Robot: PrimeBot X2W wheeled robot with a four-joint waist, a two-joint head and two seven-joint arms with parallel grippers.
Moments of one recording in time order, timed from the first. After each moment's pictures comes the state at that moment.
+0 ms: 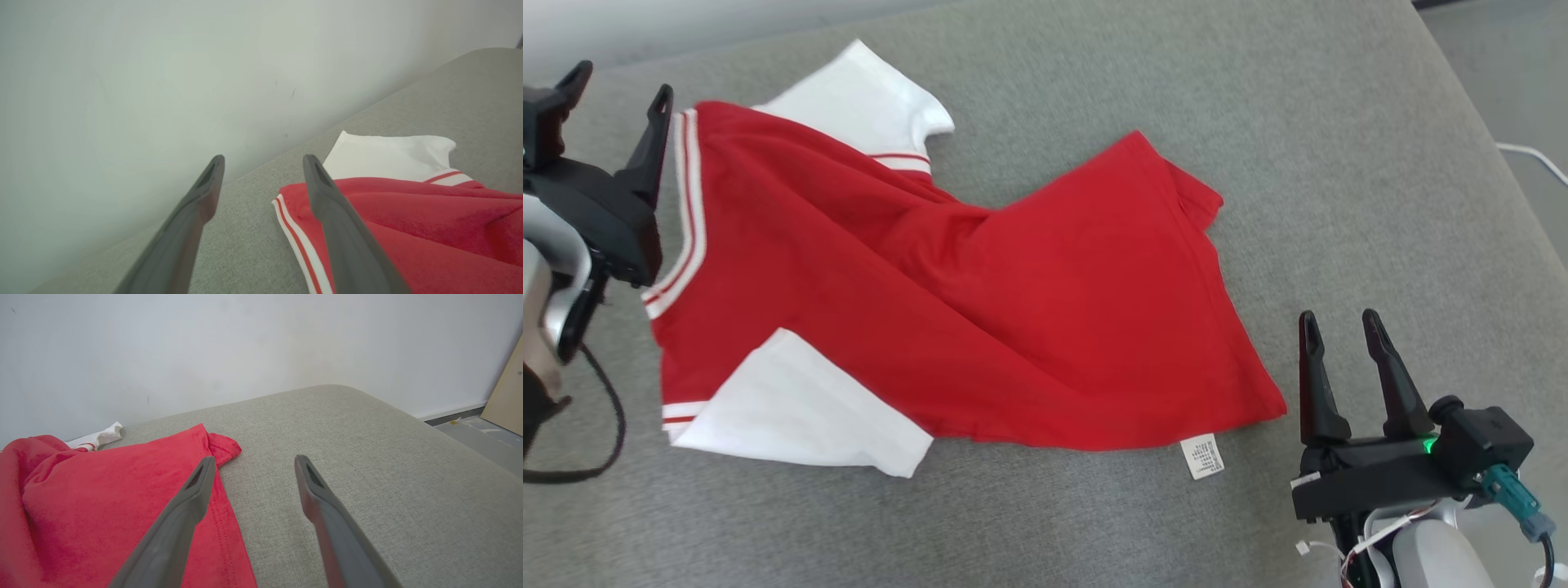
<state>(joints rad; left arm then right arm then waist) -1.19 0.61 -1.00 0.90 -0.84 -0.11 -0.25 -0.22 -0.05 0.03 0.21 0.25 0.13 -0.26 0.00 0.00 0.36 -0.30</state>
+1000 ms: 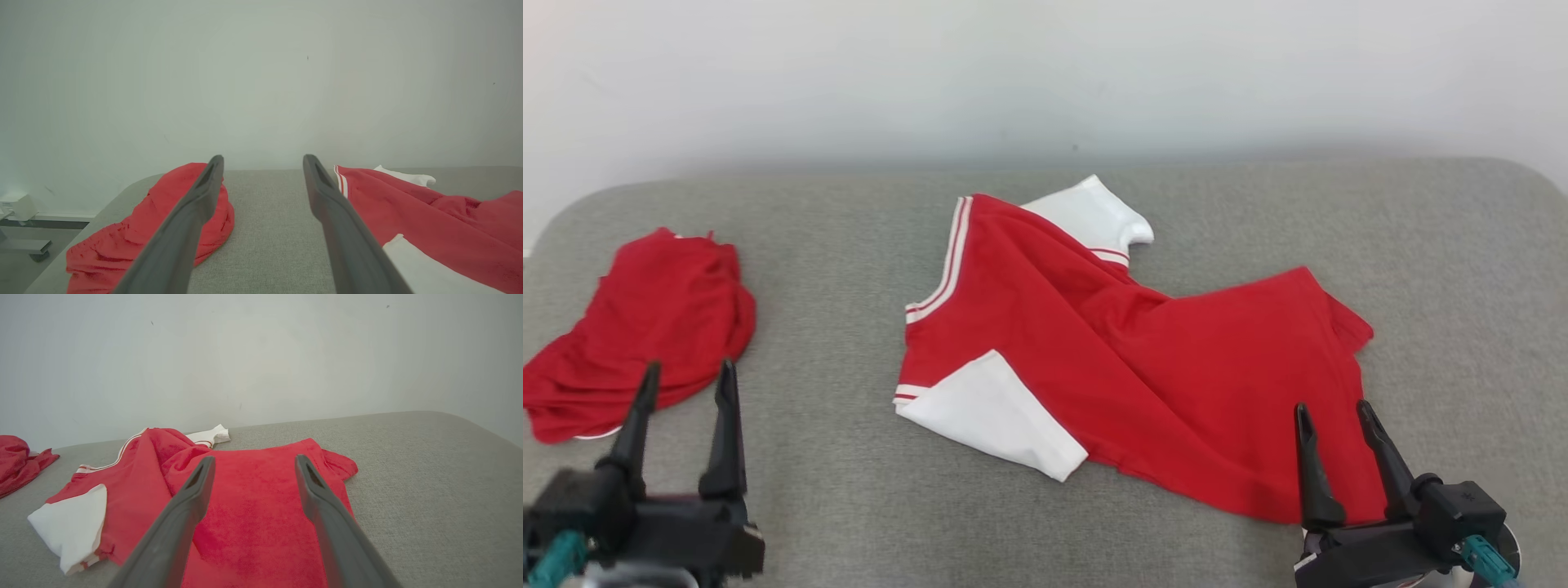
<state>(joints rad) -0.19 0.37 -0.12 0.15 -0.43 0.00 -0.26 -0.08 -0.05 0.02 0.24 0.17 0.13 -0.26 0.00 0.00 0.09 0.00</state>
